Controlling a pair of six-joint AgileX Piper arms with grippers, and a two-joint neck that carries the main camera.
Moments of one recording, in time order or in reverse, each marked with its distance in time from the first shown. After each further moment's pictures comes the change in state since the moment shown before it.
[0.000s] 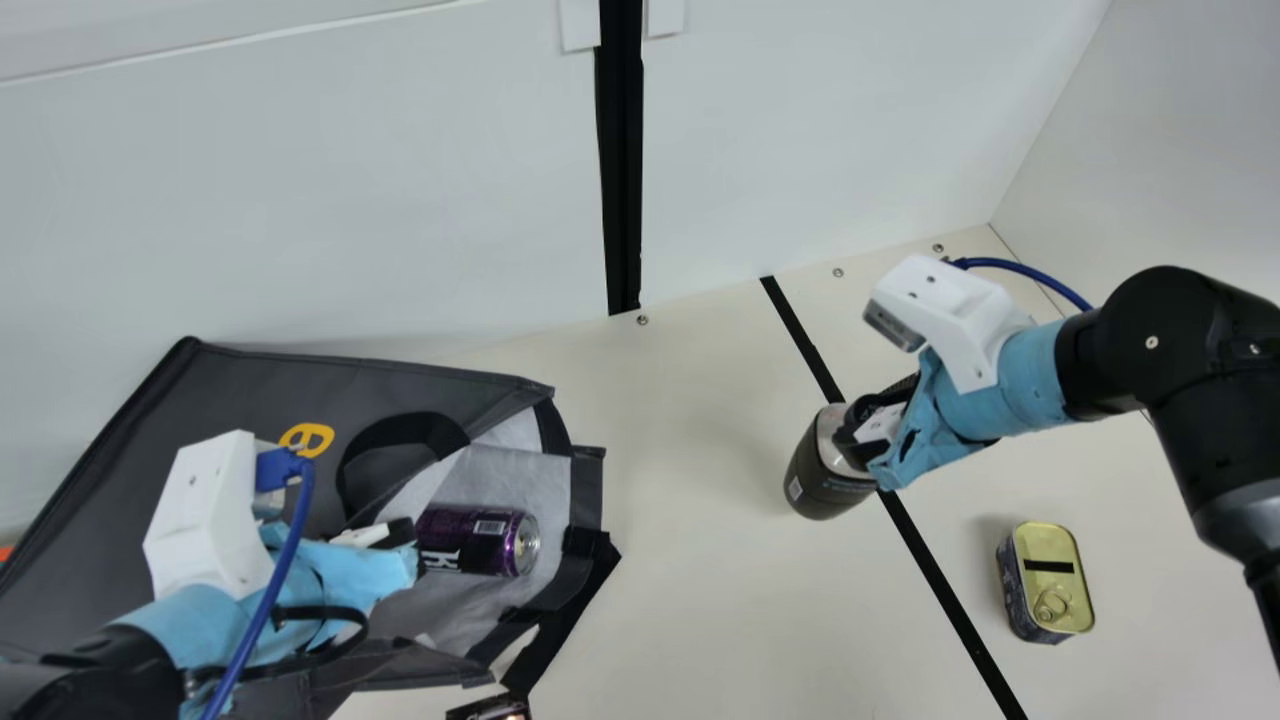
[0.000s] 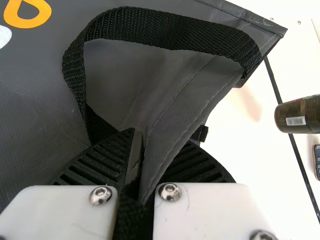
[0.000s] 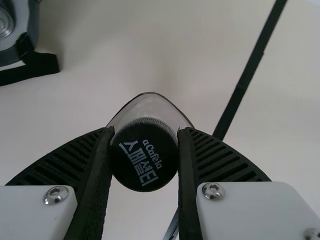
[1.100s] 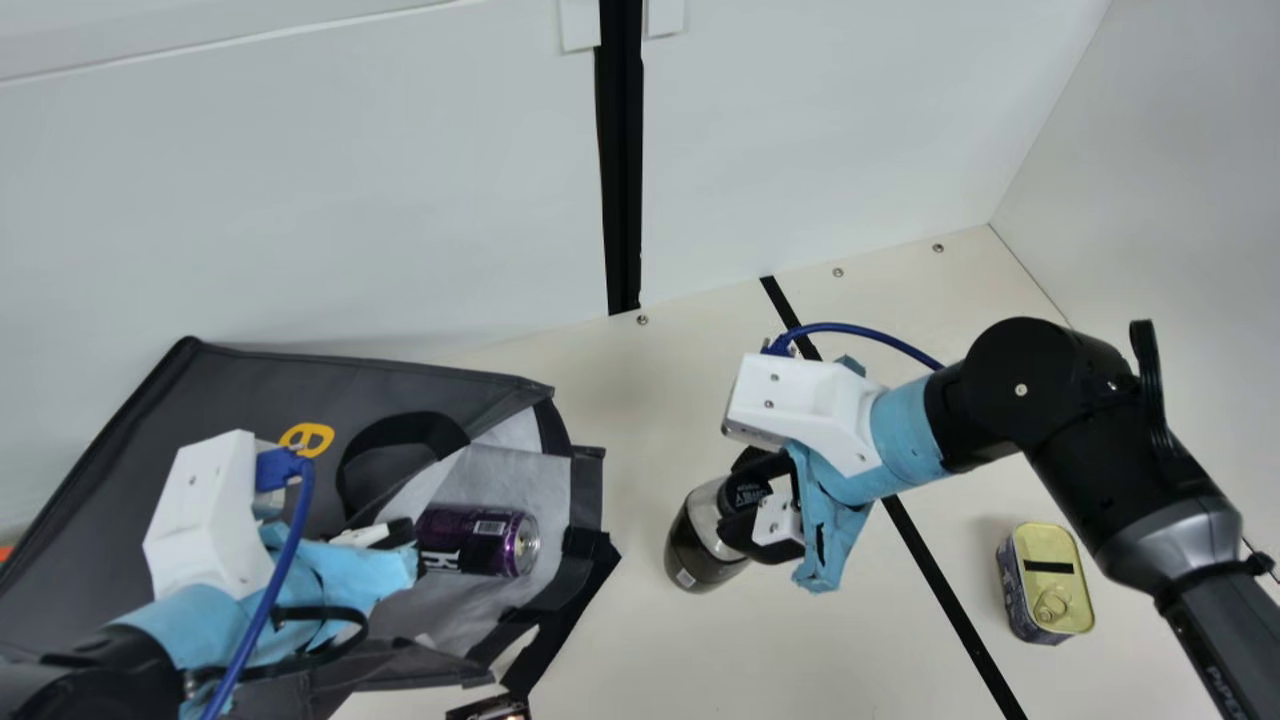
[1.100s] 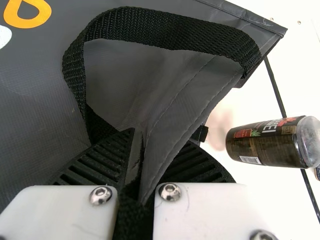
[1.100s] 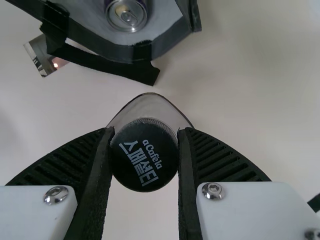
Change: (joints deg) left arm 0.0 0.0 0.0 0.0 0.0 0.0; right arm 13.1 0.2 5.9 9.4 -0.2 -20.4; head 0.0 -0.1
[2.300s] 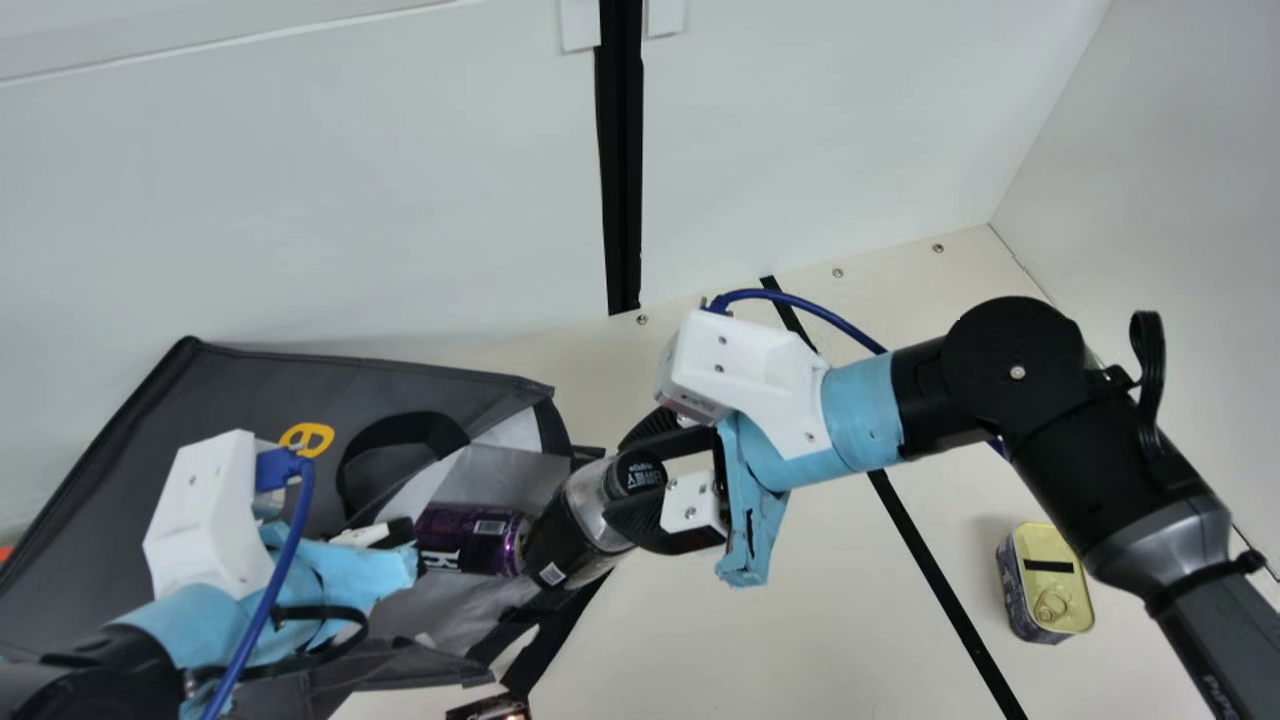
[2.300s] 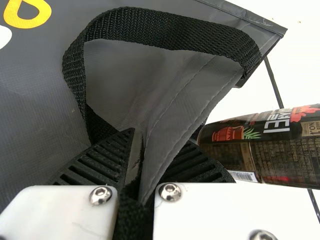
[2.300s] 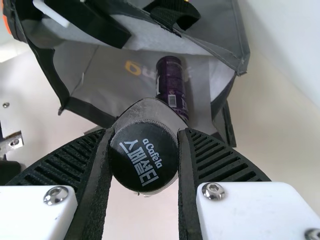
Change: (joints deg) left arm 0.0 0.0 0.0 0.0 0.0 0.0; right arm 5.3 0.1 -4.3 17.5 0.1 0.0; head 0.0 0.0
